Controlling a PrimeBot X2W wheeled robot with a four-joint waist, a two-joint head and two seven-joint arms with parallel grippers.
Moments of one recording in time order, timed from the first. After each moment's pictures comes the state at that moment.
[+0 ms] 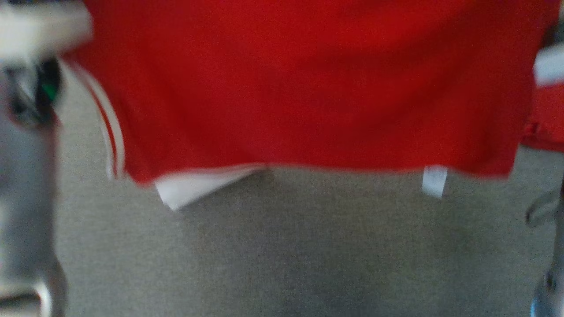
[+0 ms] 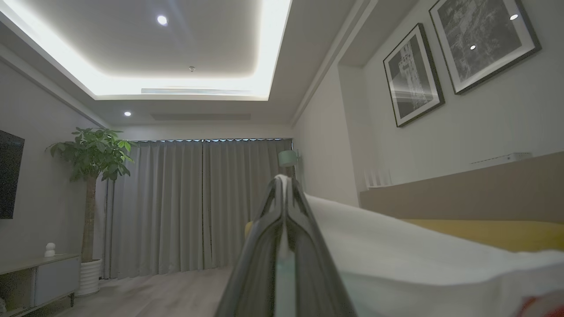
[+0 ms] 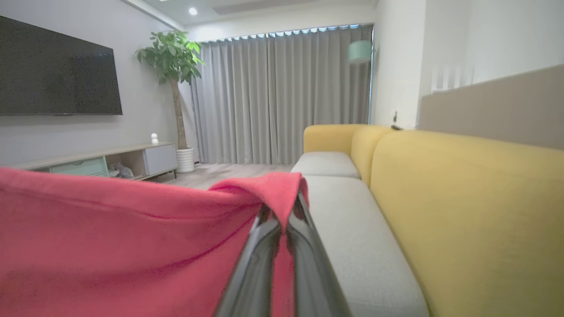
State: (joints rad) left arm -0.83 0.26 -0.12 -0.07 -0.31 0.00 -0.06; right arm -0.61 -0.21 -0.03 -0.21 0.31 0.13 0.33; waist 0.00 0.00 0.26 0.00
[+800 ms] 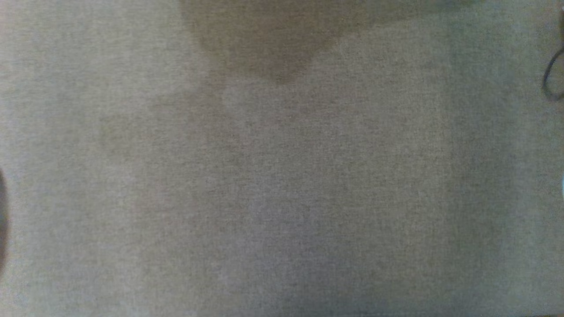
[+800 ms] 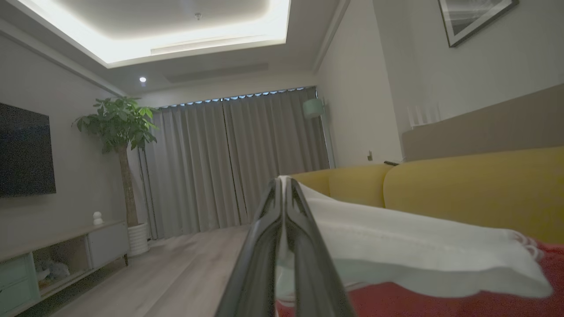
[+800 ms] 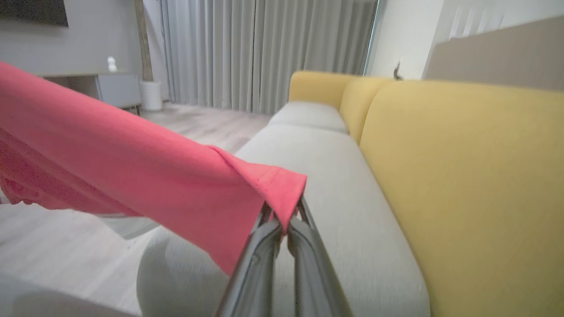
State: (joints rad) left arm -1.55 0.29 -0.15 0.77 -0.18 -0.09 -0.26; right arm -1.43 -0.20 0.15 0.95 0.10 0.13 -0.13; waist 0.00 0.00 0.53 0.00
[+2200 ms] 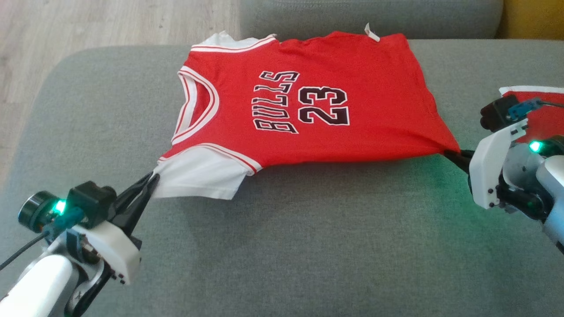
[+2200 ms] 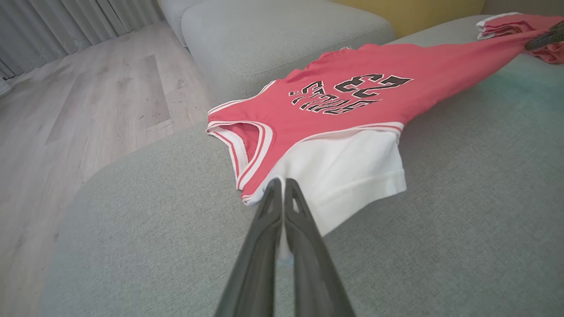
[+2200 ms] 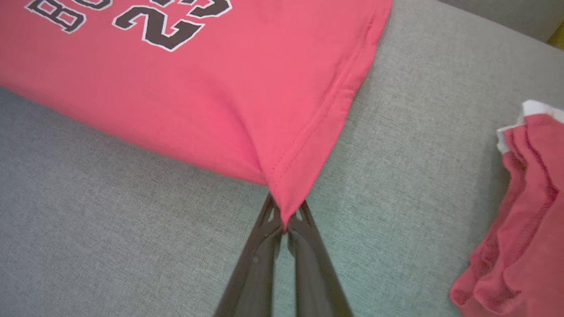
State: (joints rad) left arm -0.25 0.65 -0.53 0.05 -0.50 -0.10 0.17; right arm -0.71 -0.66 0.92 0.56 0.90 0.13 0.46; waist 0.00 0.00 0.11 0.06
